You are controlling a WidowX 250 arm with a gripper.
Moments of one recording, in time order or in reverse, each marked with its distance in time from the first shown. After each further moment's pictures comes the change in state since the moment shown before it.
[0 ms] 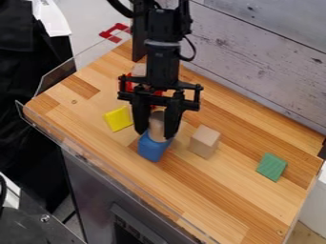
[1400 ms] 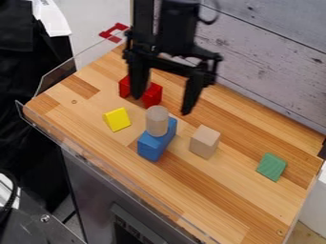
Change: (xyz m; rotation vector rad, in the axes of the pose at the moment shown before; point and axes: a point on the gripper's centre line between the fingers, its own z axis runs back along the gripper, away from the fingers) arm -0.048 -0.028 0.057 0.145 -0.101 -0.077
